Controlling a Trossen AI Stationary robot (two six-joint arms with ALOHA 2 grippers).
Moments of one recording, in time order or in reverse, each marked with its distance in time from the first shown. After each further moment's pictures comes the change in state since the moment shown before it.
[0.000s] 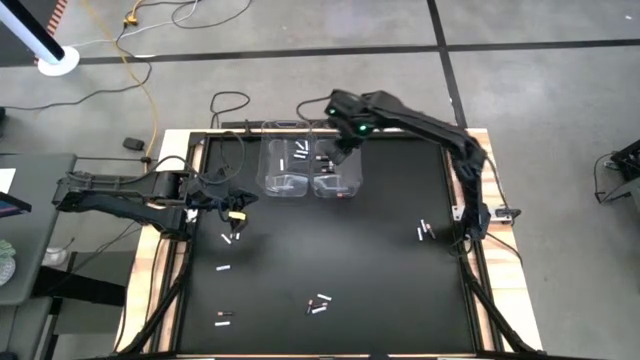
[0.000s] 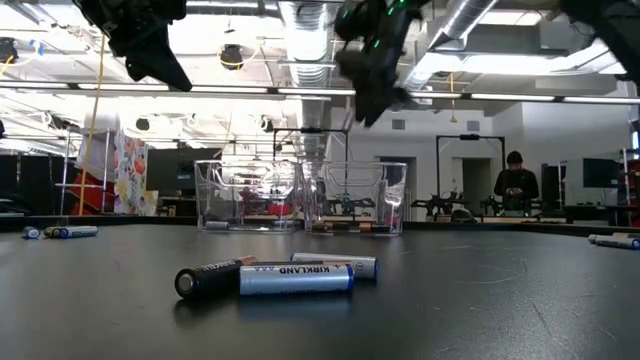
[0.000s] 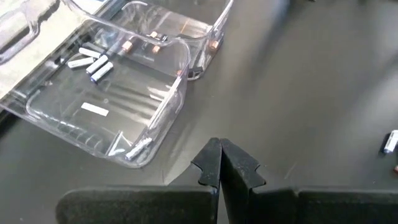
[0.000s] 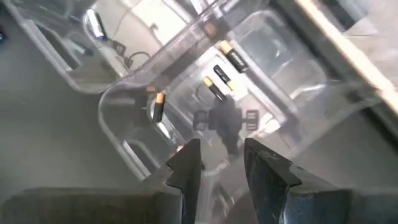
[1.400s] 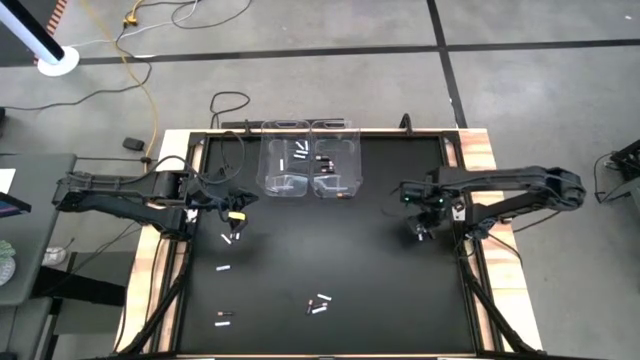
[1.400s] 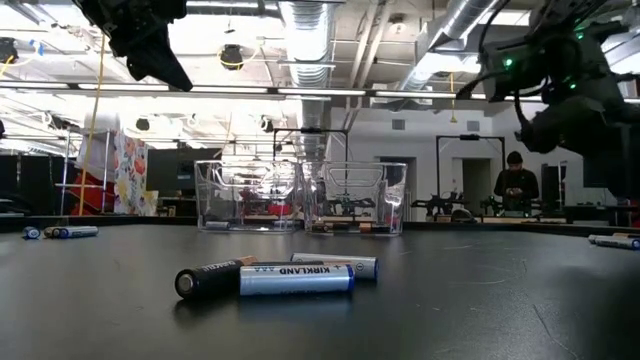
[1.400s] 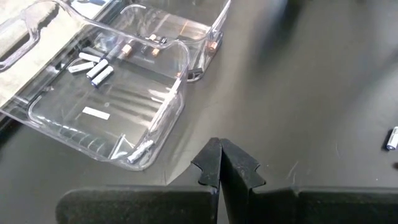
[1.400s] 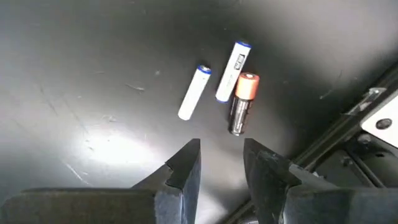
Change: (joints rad) left arm 0.000 0.000 0.001 0.003 0.000 0.034; right arm 0.231 -0.747 -1.322 0.042 -0.184 0.586
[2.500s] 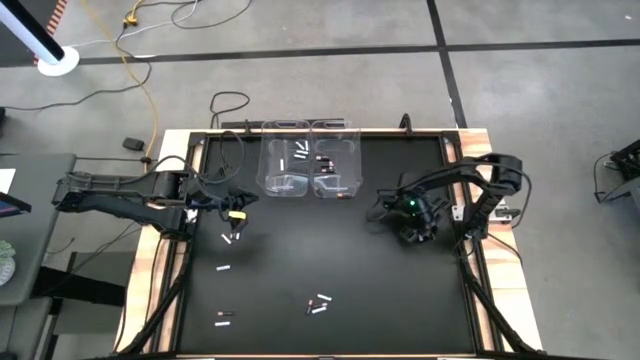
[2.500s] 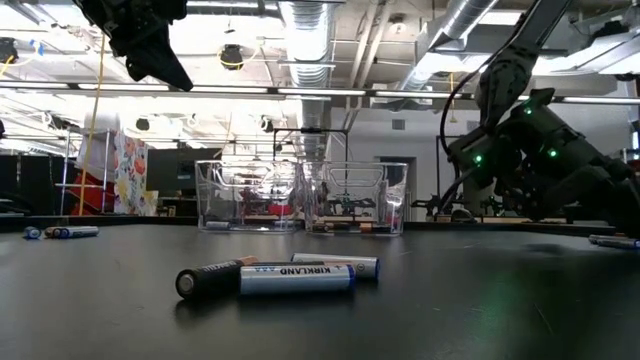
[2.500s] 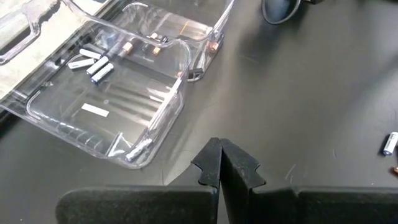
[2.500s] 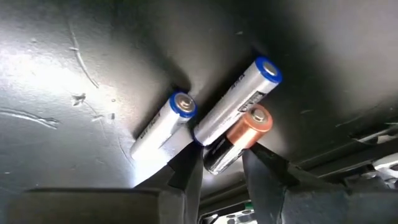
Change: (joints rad) left arm 0.000 0.000 0.000 0.002 0.000 -0.029; right arm -0.065 0.509 -0.002 0.099 -0.042 -0.278
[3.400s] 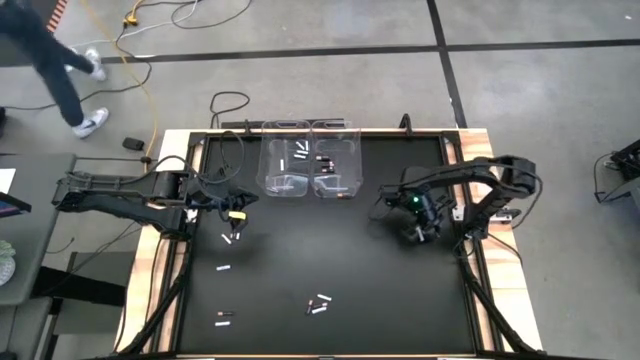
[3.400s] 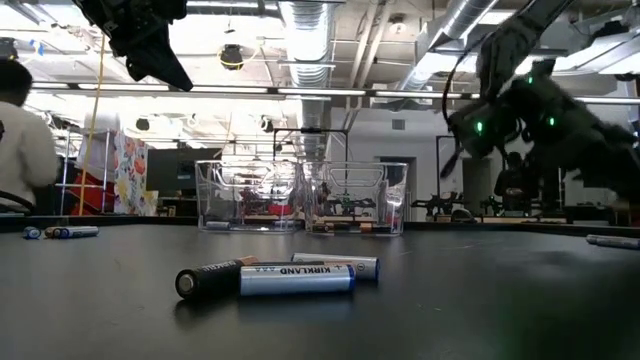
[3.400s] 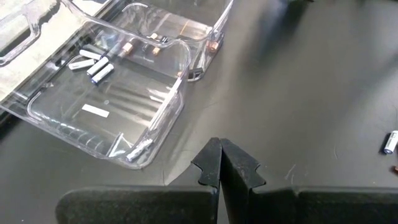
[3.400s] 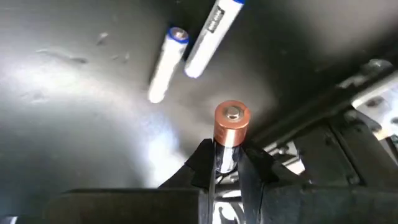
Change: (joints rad) left arm 0.000 0.000 0.000 -0.001 0.000 0.008; right arm 0.025 -0.148 0.094 -0.223 -0.031 0.090
